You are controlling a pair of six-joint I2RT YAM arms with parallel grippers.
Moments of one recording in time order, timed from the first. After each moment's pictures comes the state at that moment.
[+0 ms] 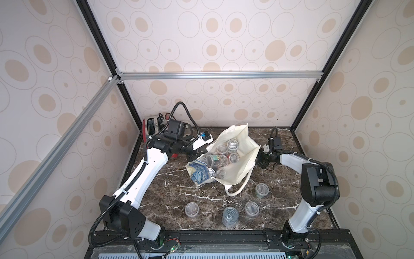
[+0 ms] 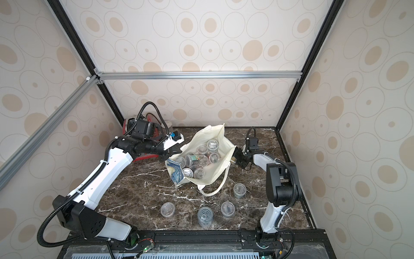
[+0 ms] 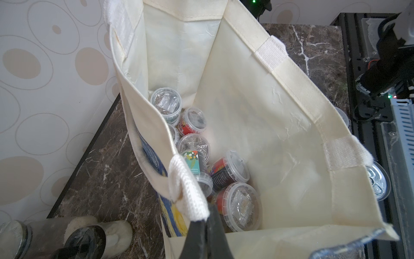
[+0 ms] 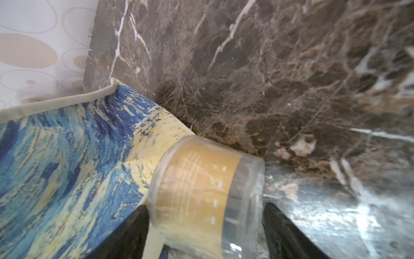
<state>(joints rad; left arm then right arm) -0.36 1.46 1.51 -0.88 0.61 0.78 0.07 1.79 1.13 -0.34 -0.41 0.76</state>
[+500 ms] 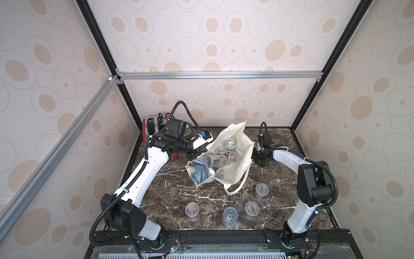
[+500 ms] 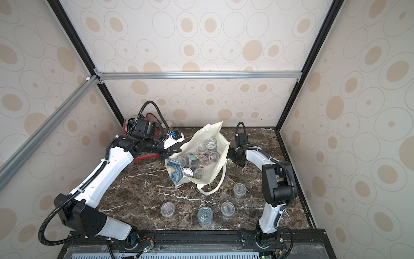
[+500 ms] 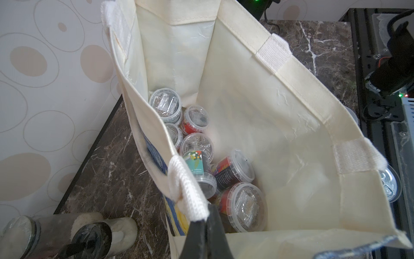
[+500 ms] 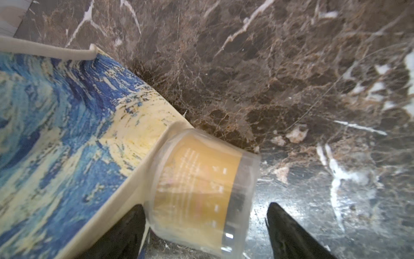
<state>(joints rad) -0.36 1.48 1.53 -0.88 0.58 0.78 0.21 1.82 1.29 -0.57 -0.15 0.66</state>
